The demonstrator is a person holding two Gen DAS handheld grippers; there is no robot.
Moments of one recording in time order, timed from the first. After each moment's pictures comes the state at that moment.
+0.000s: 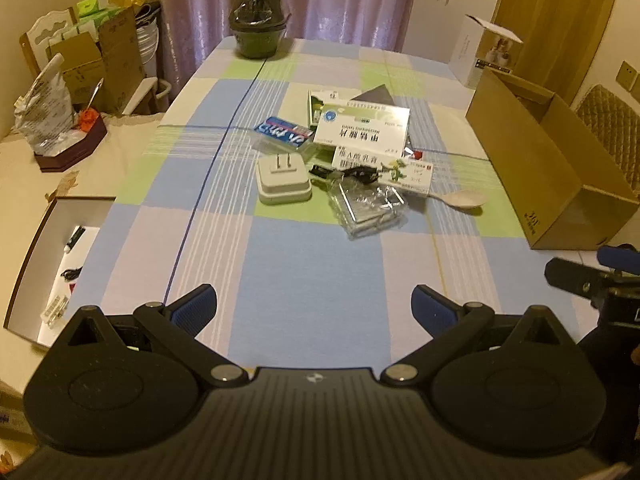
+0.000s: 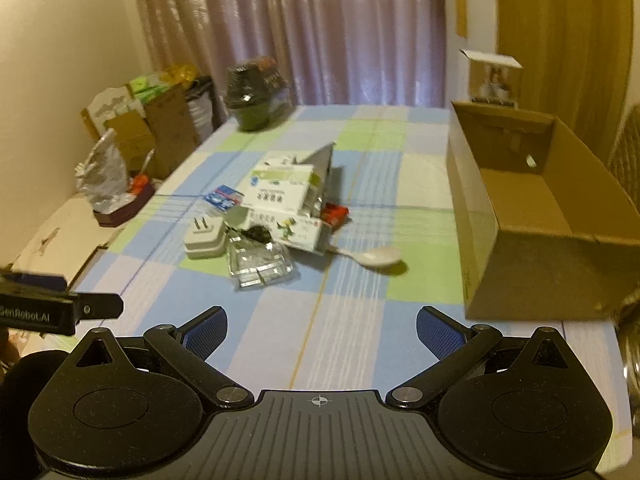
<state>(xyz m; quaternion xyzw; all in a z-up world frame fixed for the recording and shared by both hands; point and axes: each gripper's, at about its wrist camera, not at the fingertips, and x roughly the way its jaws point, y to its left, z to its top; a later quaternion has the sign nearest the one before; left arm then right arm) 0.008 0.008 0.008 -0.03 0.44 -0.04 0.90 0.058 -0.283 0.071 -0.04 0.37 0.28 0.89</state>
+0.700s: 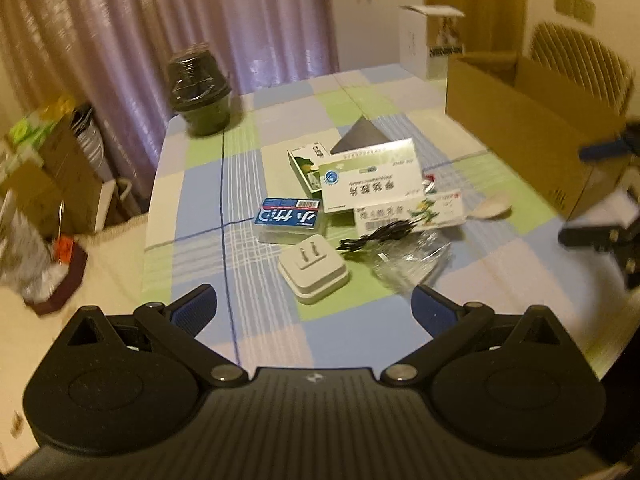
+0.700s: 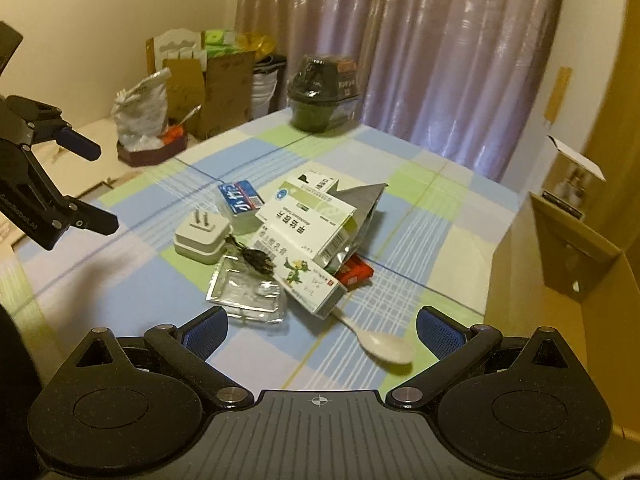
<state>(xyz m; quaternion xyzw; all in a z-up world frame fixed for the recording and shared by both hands) 0.096 0.038 0.003 0.15 0.38 -0.14 0.90 0.128 -0.223 0.038 -0.21 0.30 0.36 0.86</state>
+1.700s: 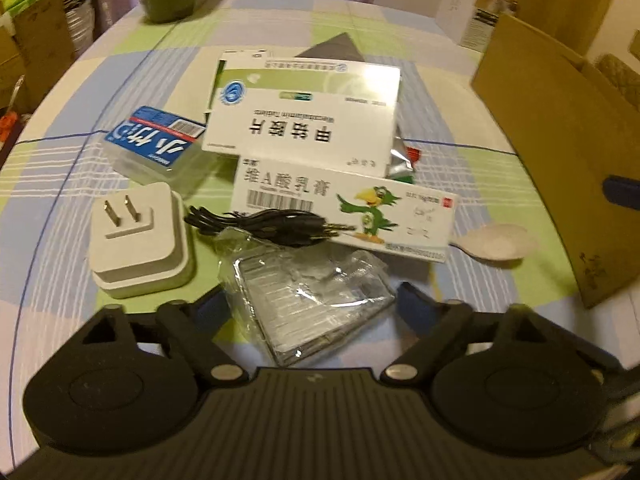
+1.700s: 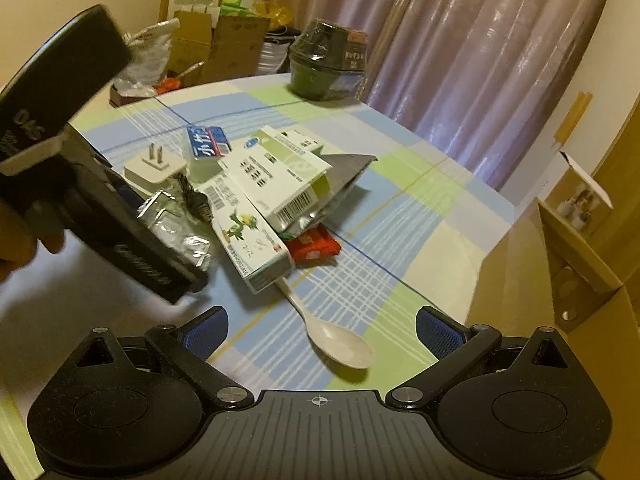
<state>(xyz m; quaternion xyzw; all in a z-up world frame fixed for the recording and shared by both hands) 0.186 -0.063 -0.102 -0.02 0.48 -0.09 0.87 0.169 -0.227 -0.011 -0.29 0.28 0.36 0.84</state>
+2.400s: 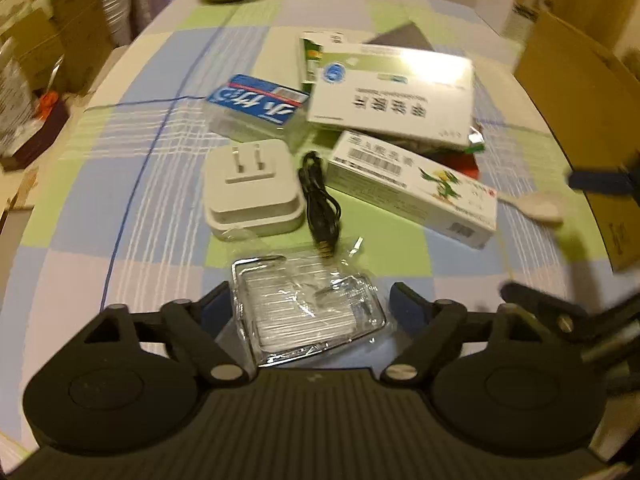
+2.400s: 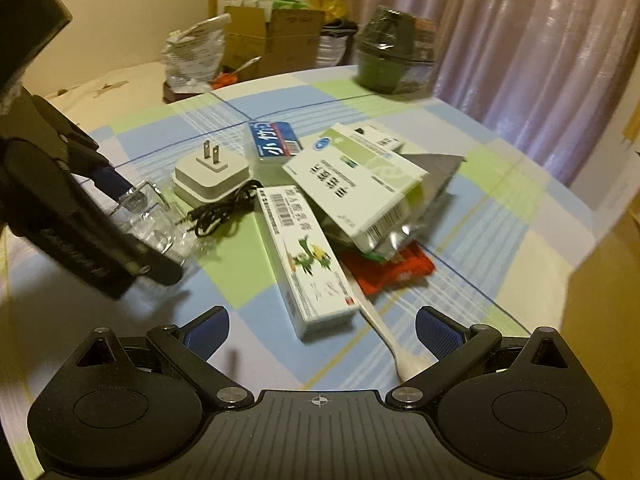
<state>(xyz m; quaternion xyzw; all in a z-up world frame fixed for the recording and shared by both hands) 0.159 -0.018 -0.083 0.00 0.51 -0.05 0.86 0.188 -0.179 -0.039 -0.27 0.32 0.44 0.79</state>
